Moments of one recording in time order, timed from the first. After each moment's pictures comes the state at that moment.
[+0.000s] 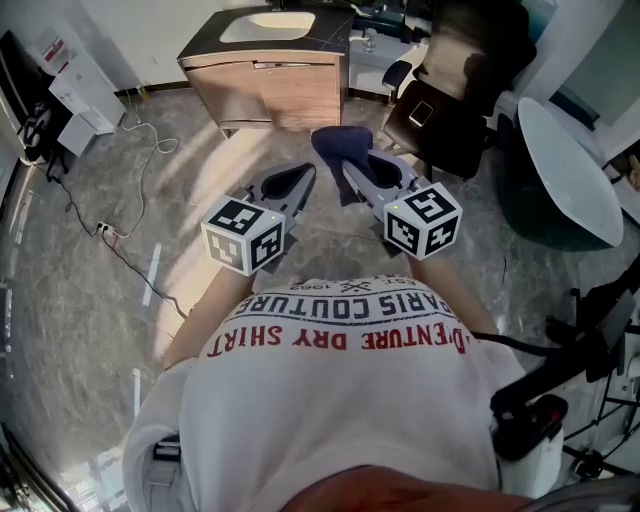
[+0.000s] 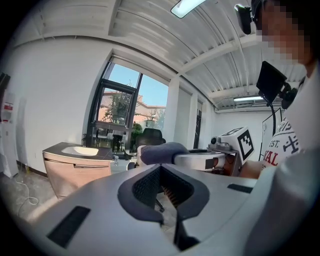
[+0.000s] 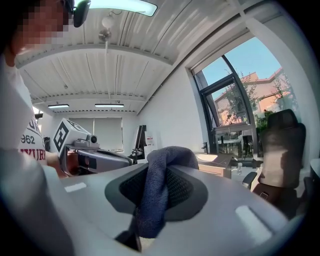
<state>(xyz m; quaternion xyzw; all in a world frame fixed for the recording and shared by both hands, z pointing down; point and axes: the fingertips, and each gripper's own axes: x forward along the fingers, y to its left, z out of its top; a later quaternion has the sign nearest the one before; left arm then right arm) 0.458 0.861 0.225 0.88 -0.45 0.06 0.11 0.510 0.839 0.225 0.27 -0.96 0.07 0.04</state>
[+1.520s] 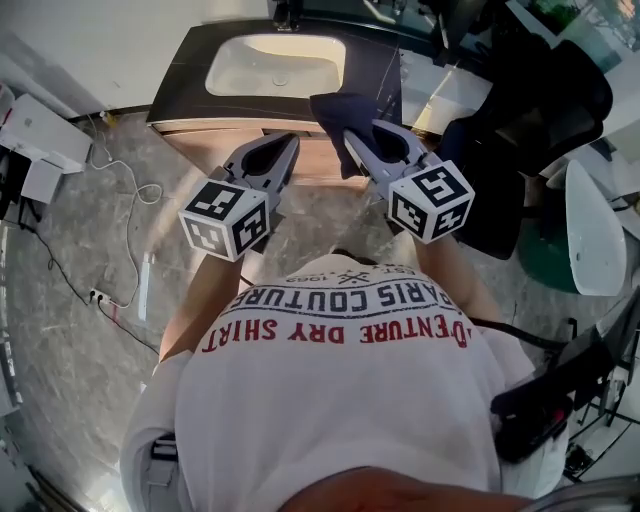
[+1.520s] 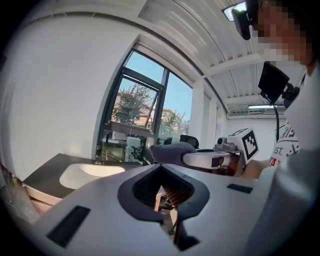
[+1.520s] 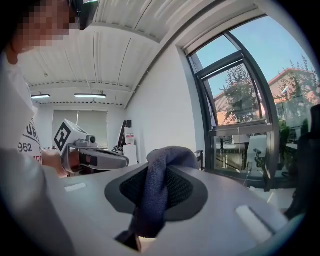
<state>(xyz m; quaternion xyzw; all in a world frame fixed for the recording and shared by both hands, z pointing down) 0.161 0.290 0.236 0.88 -0.45 0.04 0.13 0.238 0.273 0.228 0.31 -0.95 0.06 0.06</state>
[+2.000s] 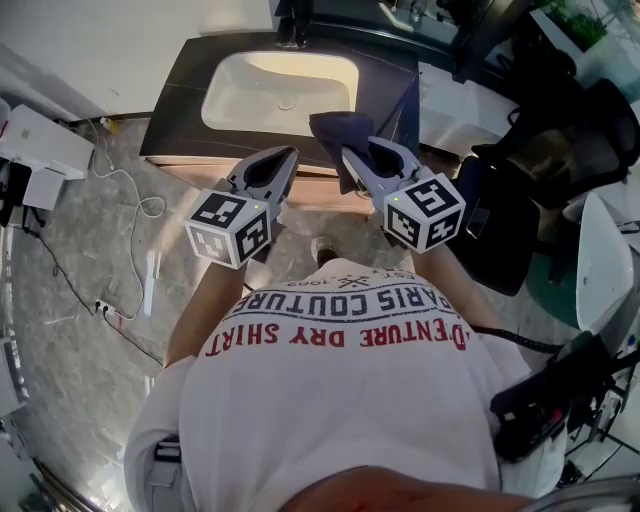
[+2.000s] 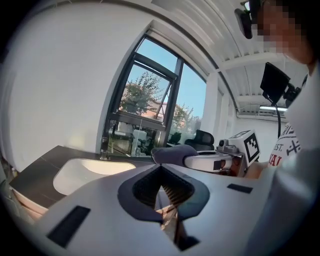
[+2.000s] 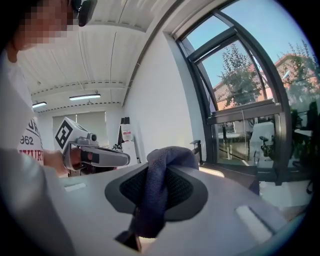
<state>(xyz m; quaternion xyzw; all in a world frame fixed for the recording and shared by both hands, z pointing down) 0.133 0.133 0.288 0.86 -0.47 0.06 0.17 0.211 0.116 0.288 0.29 -0.95 0.11 0.08</state>
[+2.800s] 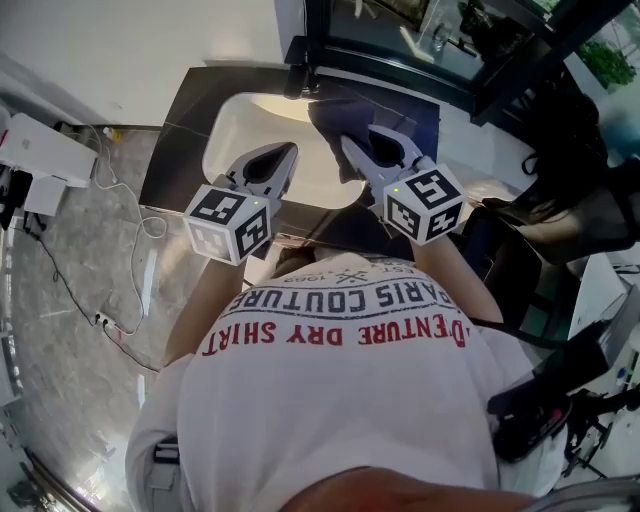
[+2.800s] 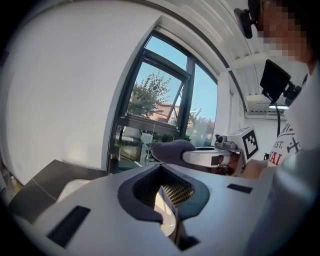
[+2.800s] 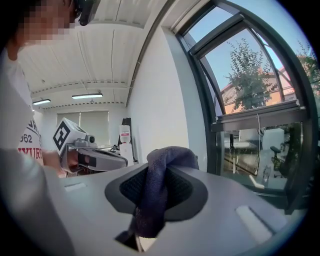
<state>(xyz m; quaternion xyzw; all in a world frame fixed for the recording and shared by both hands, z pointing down) 0.085 -0.062 0.275 0.85 -0.50 0.05 0.17 0.159 -0.091 0.269 0.26 -0.96 0.08 0.08</state>
